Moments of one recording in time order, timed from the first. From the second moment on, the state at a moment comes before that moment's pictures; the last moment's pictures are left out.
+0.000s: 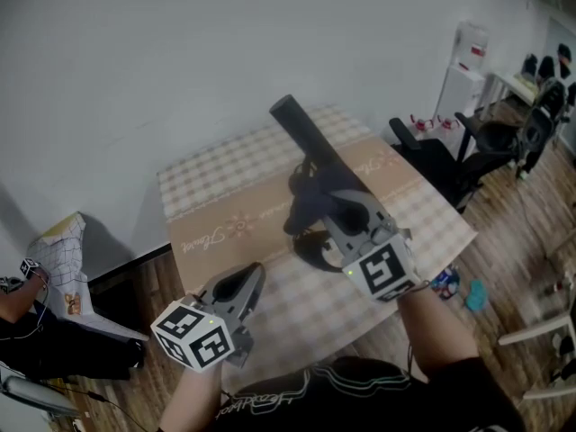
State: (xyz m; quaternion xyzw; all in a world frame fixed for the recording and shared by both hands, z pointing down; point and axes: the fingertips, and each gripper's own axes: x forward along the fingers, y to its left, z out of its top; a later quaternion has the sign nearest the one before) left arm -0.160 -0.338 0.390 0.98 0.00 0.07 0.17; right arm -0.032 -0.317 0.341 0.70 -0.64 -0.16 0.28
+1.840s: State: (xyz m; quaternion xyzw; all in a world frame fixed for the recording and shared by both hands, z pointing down) left arm -0.229 -0.062 0.369 0.98 -0.05 0.03 0.18; right arm -0.142 0.007 0.350 0.56 -0.82 0.13 -0.08
